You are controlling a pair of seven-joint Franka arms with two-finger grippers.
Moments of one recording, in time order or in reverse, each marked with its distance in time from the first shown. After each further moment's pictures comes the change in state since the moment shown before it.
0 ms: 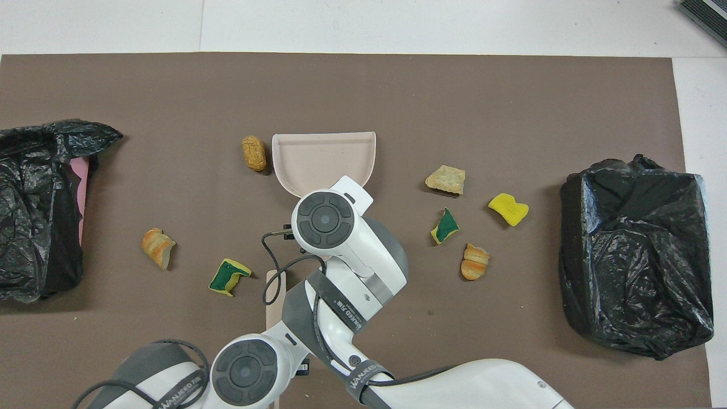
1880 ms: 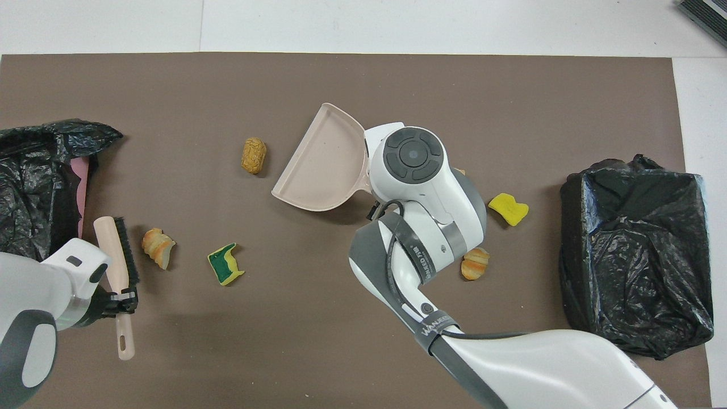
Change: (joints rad) left arm 0.738 -0.019 -0.011 0.023 0.114 -0.001 0.403; right arm -0.203 -0.063 -0.024 -0.002 -0.064 -0.110 -1.370
